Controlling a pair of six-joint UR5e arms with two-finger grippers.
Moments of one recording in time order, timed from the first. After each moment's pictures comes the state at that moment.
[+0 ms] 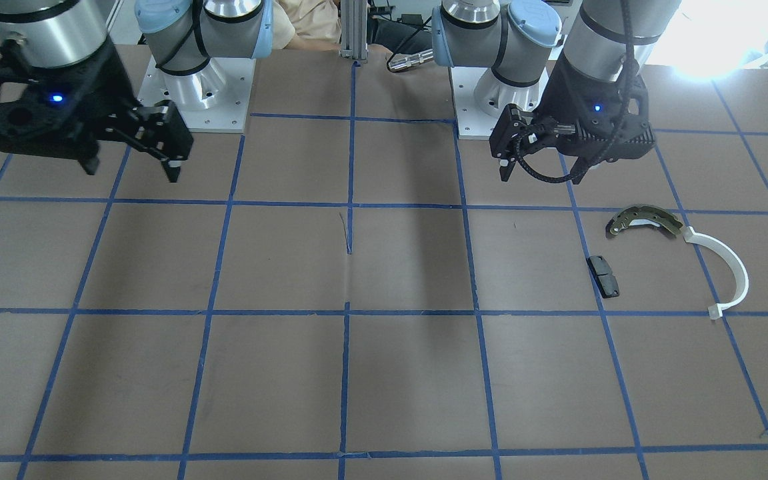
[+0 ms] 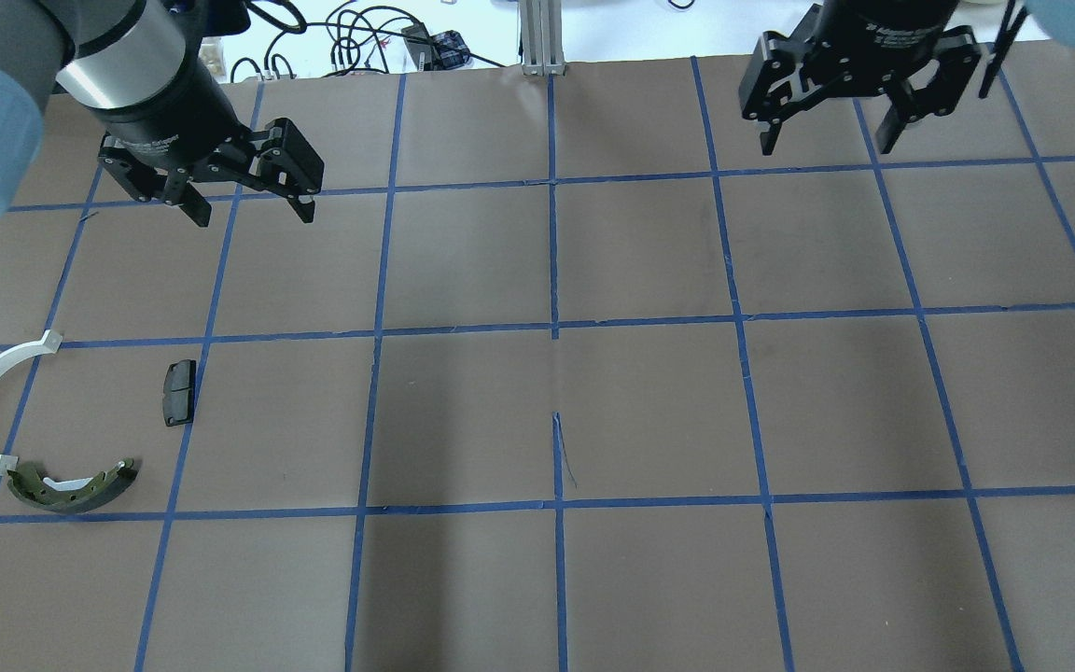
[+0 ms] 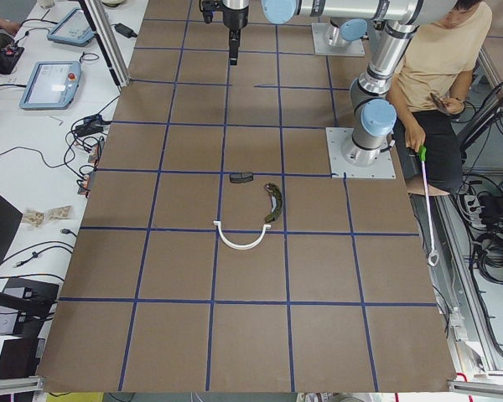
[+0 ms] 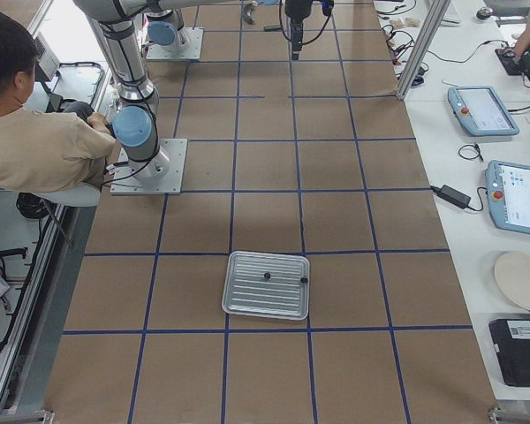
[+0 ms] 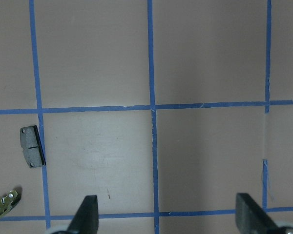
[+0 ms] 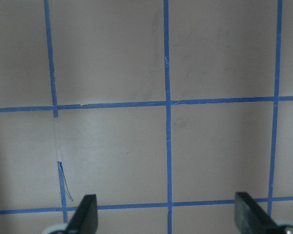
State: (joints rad) left arm -1.56 -1.56 -1.56 -1.54 1.56 0.02; right arm 1.55 -1.49 1.37 -1.47 -1.61 0.08
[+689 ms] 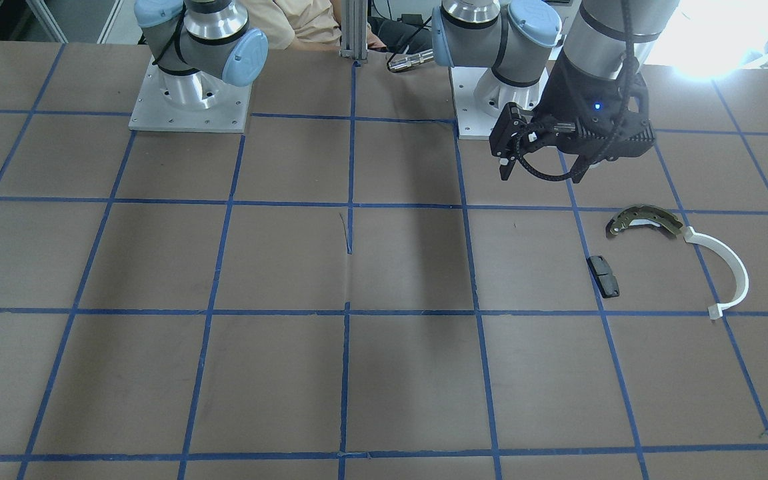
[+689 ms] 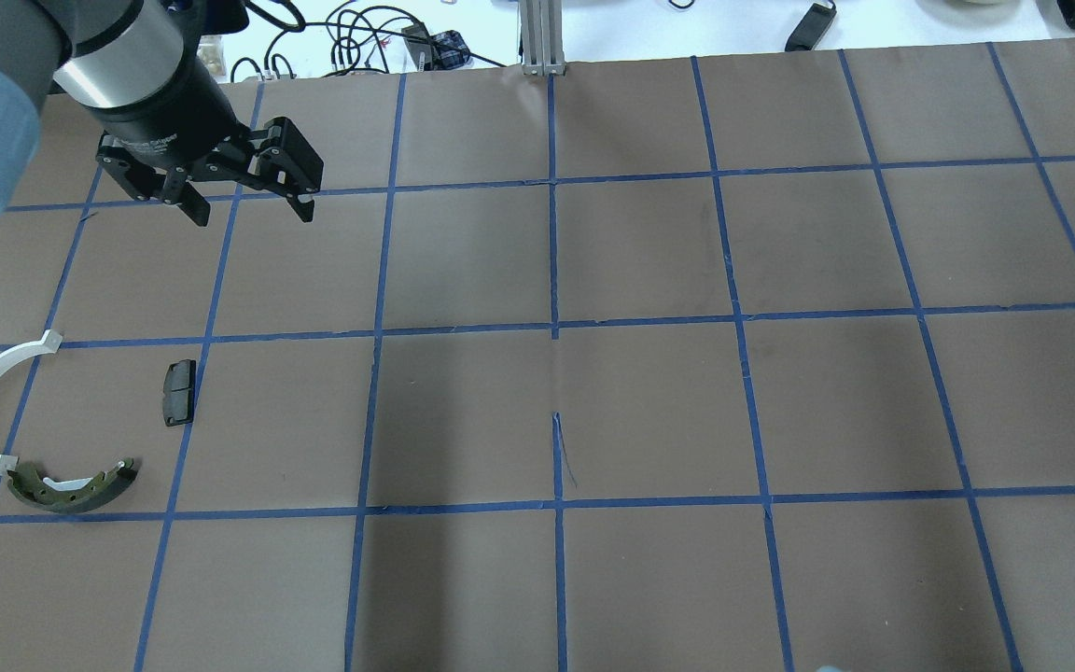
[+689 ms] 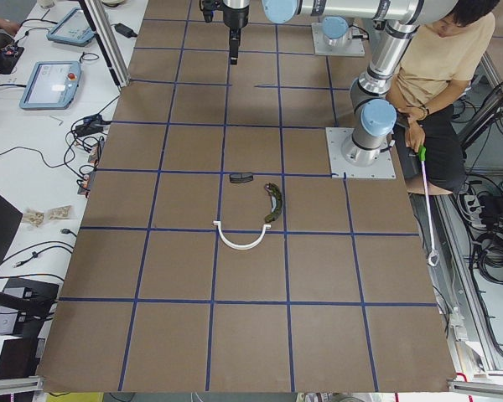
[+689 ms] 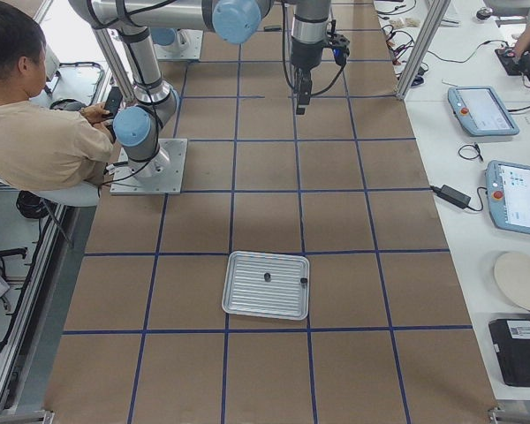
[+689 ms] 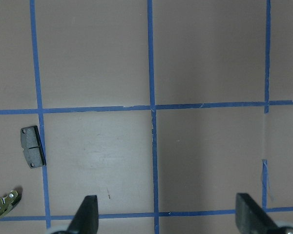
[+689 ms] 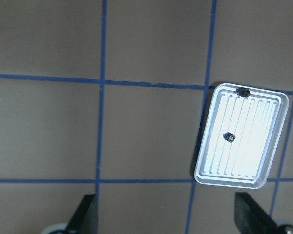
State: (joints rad) left arm -1.56 -1.56 -1.56 -1.54 1.56 0.02; right arm 0.97 -1.50 1.36 -1.48 -1.70 -0.70
